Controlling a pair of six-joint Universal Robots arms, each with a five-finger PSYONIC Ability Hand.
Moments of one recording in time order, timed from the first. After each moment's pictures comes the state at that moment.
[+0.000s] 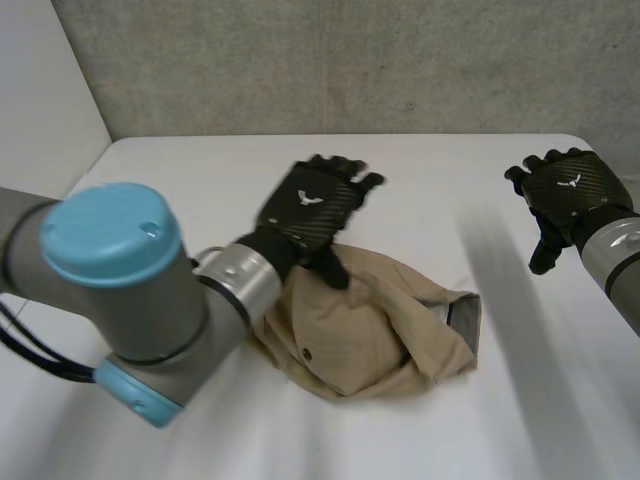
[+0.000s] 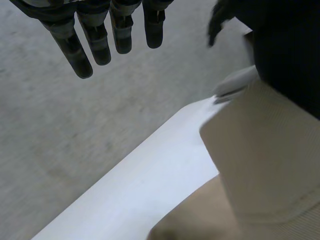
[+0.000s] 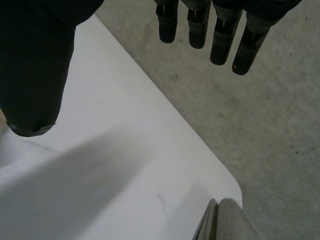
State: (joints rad) left arm 4.06 -1.97 -1.47 3.42 -1.37 3.38; right arm 1.76 -1.40 1.64 -0.06 1.45 2.57; left_hand 0.19 0.20 0.21 0.20 0.05; right_hand 0.14 0.22 0.22 0.23 0.07
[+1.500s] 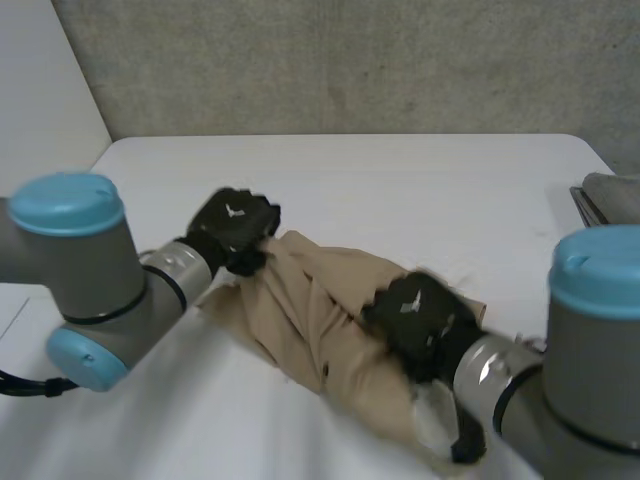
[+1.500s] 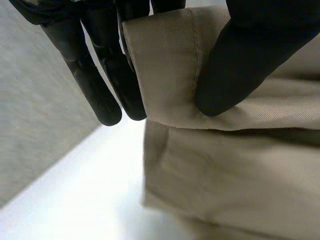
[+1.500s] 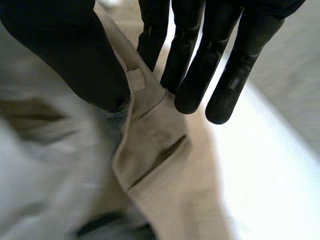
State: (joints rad) left arm 4.28 -2.02 -1.50 3.33 -1.32 3.50; right arm 2.16 -1.36 1.71 0.07 1.41 2.62; left_hand 1.11 1.19 1.18 1.19 0.95; right_hand 0.96 1.16 1.18 1.18 0.97
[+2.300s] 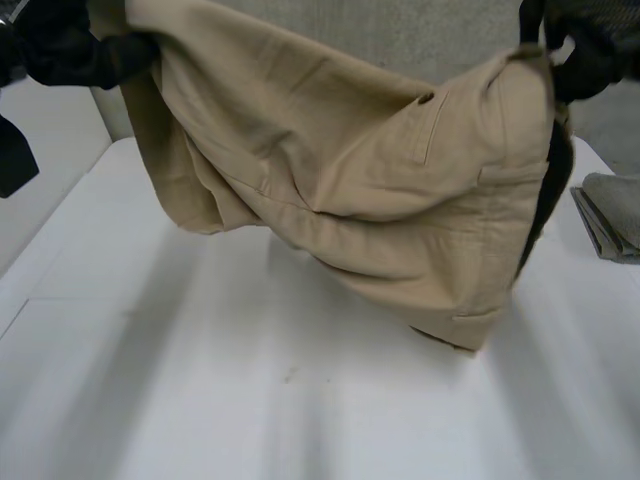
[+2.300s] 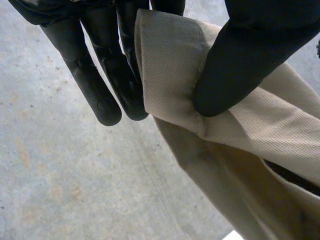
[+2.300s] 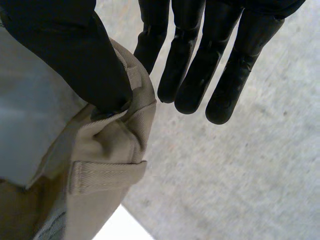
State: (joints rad) left arm 4.38 -1.31 -1.47 3.11 -1.35 3.19; right arm 1.83 -1.58 1.23 0.21 1.31 2.85; left_hand 1.11 1.20 1.19 1.20 0.95; right_hand 0.96 1.18 1.18 1.19 0.98
